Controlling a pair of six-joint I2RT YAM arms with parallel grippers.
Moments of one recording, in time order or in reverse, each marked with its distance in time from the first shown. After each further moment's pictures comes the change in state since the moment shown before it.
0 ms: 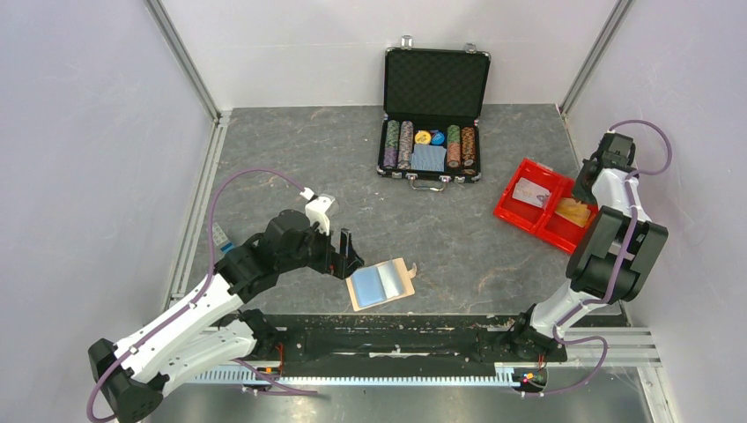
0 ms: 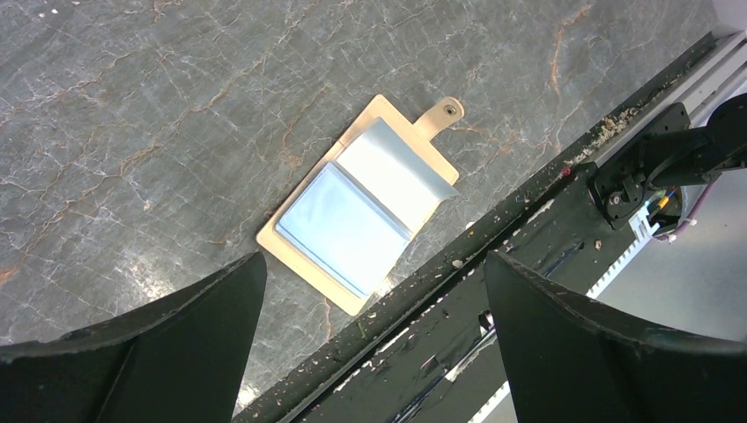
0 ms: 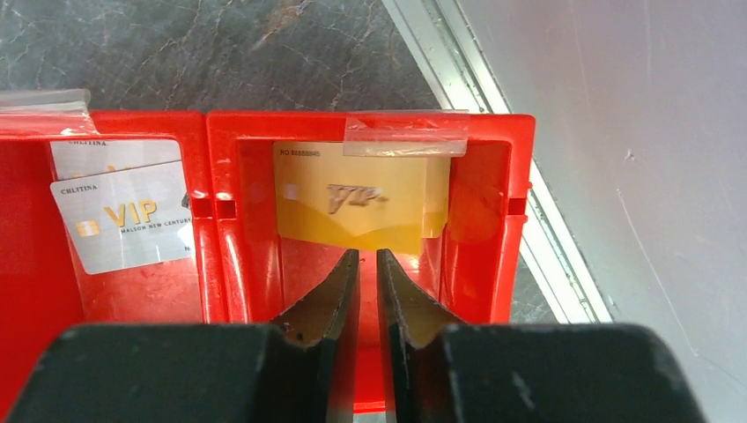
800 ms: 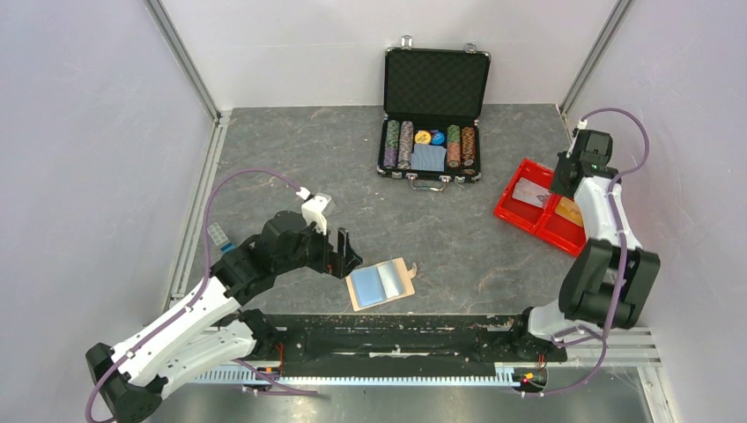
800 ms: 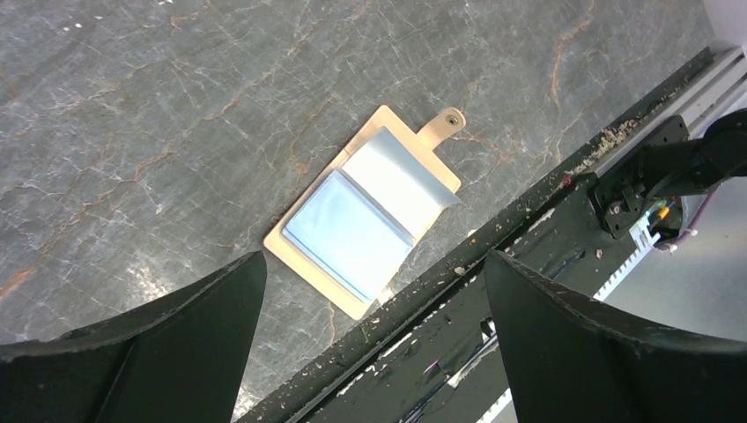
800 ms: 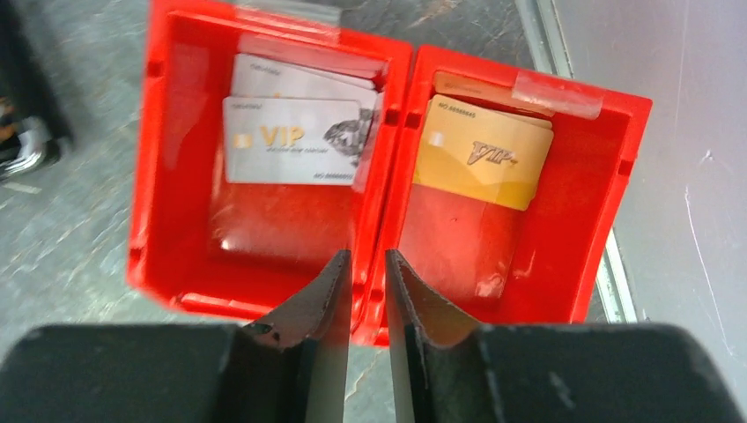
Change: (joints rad) left arm 0.000 -0.023 0.000 -0.001 -0.010 0.000; right arm 0.161 -0.161 -0.064 -0.023 -0.021 -0.010
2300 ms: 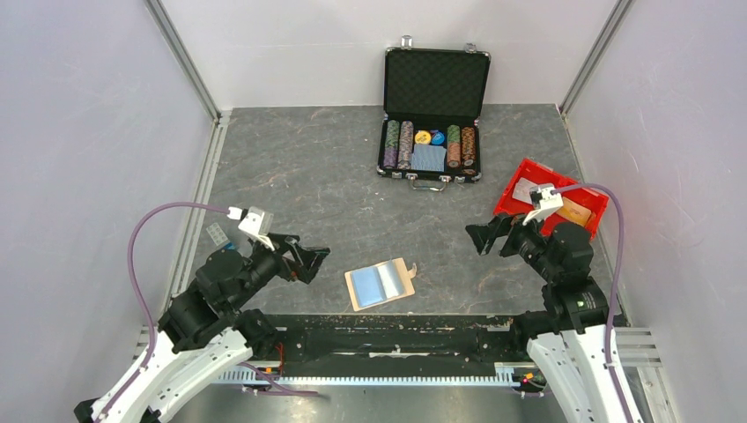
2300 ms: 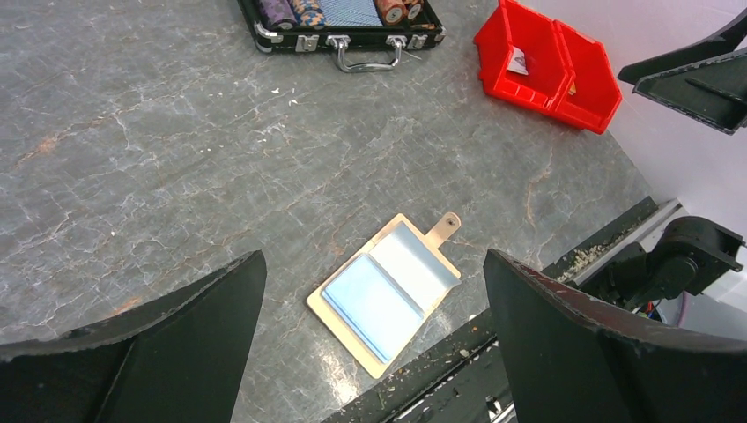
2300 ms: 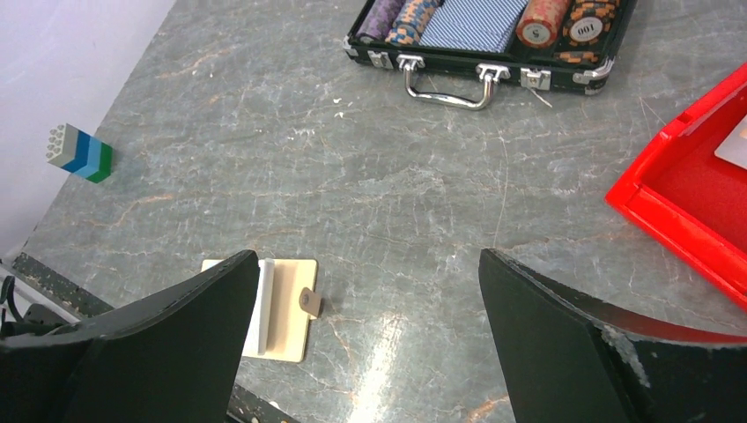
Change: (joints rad) left arm 0.000 -0.458 -0.054 -0.027 -0.224 -0.002; right arm 0.474 -1.083 -0.557 0.086 -0.420 0.270
